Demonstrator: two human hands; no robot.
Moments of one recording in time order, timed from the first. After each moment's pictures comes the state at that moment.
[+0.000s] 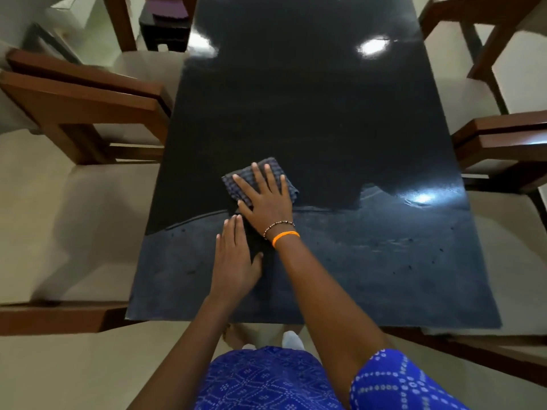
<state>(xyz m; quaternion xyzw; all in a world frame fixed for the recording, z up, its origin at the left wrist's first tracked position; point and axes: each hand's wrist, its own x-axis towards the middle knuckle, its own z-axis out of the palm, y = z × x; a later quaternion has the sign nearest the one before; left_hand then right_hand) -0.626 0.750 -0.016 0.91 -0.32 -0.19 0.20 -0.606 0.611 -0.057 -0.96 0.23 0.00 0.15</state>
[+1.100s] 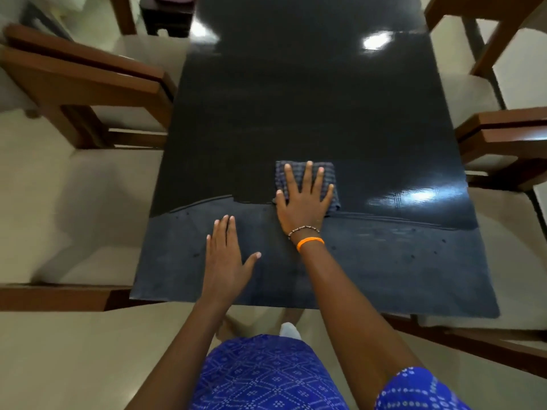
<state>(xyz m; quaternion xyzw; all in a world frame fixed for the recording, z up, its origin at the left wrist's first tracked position) -0.628 0.796 -0.034 0.92 -0.30 -0.18 0.19 -0.647 0.619 -0.053 -0.90 0.42 -0.02 0.14</state>
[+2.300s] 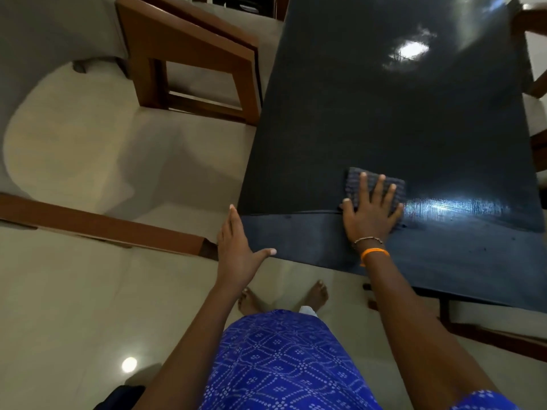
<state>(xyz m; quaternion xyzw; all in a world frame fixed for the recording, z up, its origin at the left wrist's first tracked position) -0.588 0.941 -0.033 0.89 -0.13 -0.26 0.36 -0.670 0.704 -0.052 -0.87 0.48 0.00 0.09</state>
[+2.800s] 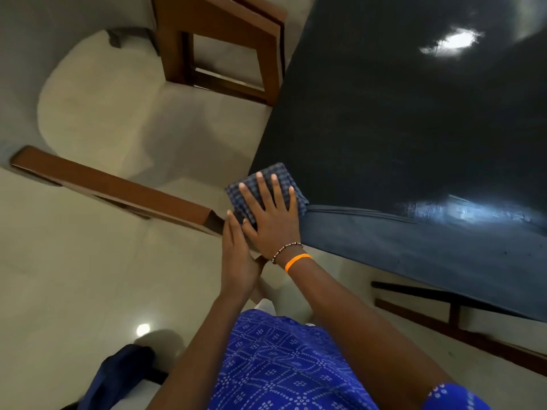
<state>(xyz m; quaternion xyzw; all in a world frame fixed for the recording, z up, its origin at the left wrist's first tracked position) -0.647 0.956 -0.038 0.91 -0.09 -0.19 0.36 -0.628 0.852 -0.058 -0.98 0.09 0.04 0.16</state>
